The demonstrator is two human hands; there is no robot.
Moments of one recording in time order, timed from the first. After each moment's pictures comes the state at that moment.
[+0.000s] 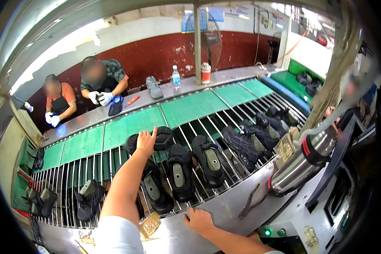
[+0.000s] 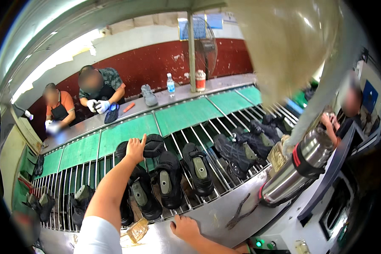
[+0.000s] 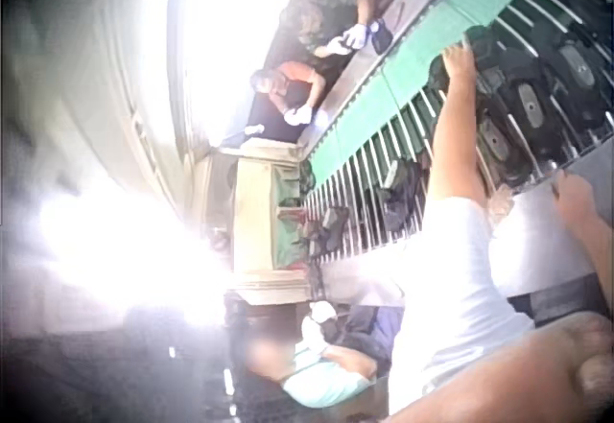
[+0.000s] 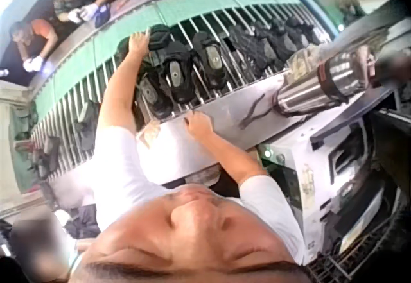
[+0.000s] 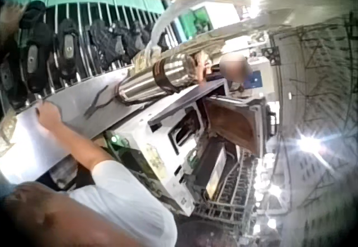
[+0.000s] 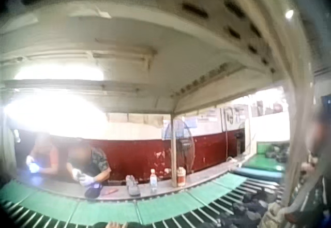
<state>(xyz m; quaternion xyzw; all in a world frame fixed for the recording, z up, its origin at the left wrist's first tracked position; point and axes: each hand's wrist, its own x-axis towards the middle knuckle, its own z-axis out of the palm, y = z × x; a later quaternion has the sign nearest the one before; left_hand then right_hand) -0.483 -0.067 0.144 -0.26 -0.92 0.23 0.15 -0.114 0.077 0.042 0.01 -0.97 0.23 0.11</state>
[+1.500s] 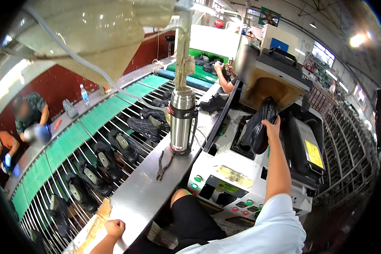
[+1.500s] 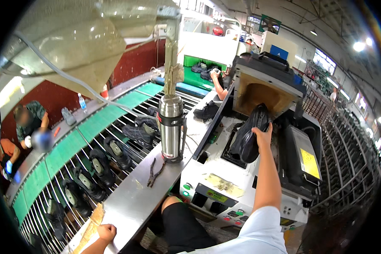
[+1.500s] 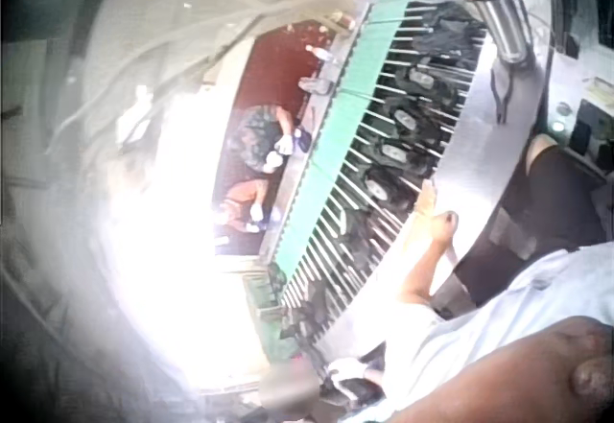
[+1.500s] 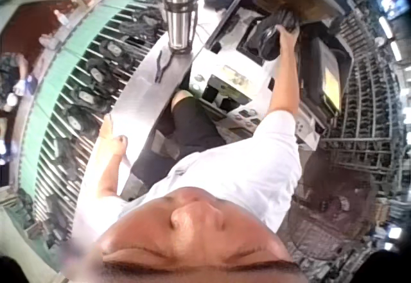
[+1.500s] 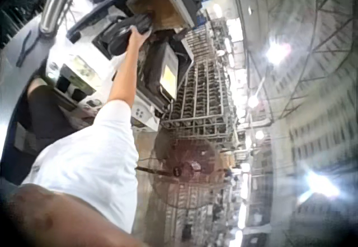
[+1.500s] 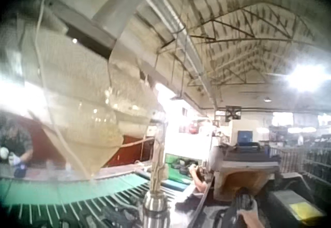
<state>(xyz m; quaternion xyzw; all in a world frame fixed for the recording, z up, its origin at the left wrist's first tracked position) -0.068 -0.182 0.042 -0.36 -0.91 -0.22 0.01 0.279 0.509 0.336 -0.52 -0.57 0.33 0.54</state>
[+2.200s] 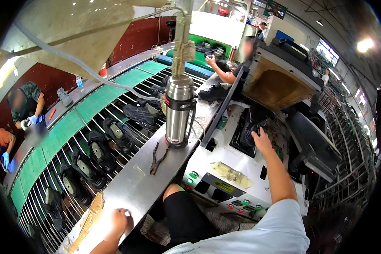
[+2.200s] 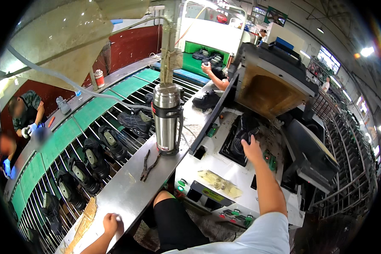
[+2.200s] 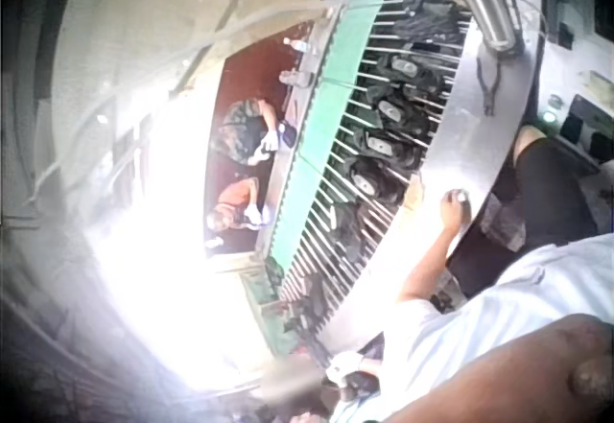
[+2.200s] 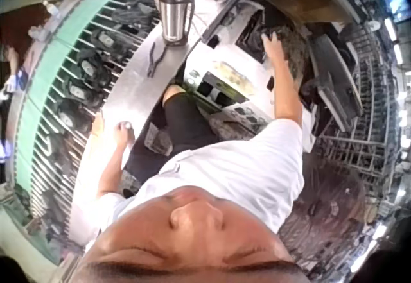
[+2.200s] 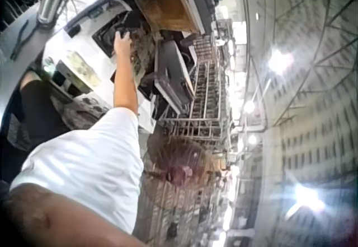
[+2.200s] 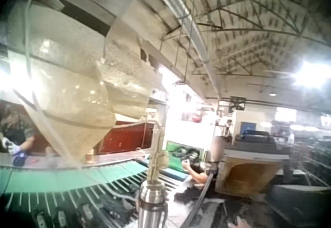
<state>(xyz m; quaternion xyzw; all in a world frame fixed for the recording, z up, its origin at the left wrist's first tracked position) -0.037 -0.110 0.011 -0.14 -0.88 -0.44 -0.10 0.281 0.500 0.273 -0.63 -0.74 0.16 0.16</state>
